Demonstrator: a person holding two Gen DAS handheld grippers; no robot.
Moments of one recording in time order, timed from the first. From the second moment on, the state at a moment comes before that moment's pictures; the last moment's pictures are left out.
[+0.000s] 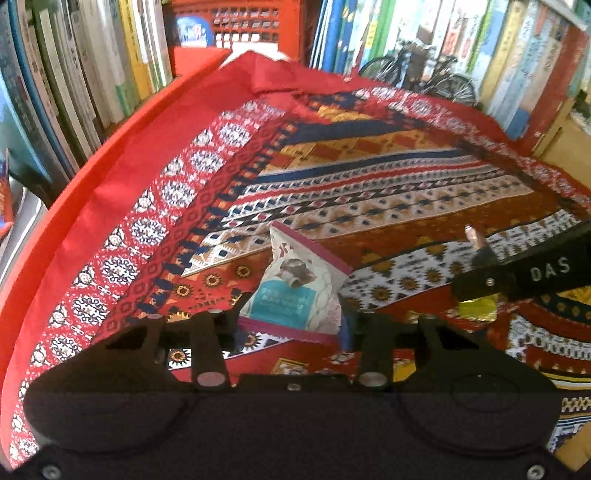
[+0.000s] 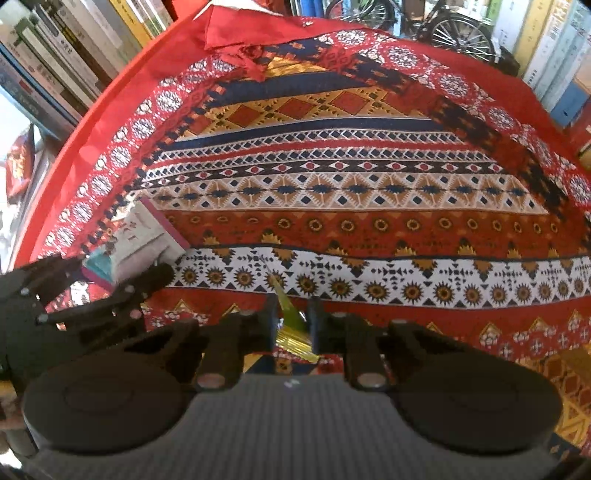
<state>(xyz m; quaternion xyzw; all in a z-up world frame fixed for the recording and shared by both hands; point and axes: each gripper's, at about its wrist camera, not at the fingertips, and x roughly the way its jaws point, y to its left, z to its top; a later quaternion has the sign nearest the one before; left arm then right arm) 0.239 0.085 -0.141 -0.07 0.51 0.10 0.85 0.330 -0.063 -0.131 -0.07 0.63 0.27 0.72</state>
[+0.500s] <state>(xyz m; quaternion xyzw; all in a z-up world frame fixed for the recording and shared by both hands) 0.196 0.057 -0.074 -0.09 0.49 0.08 0.86 0.282 -0.090 -0.068 -0.03 0.60 0.26 0.75</state>
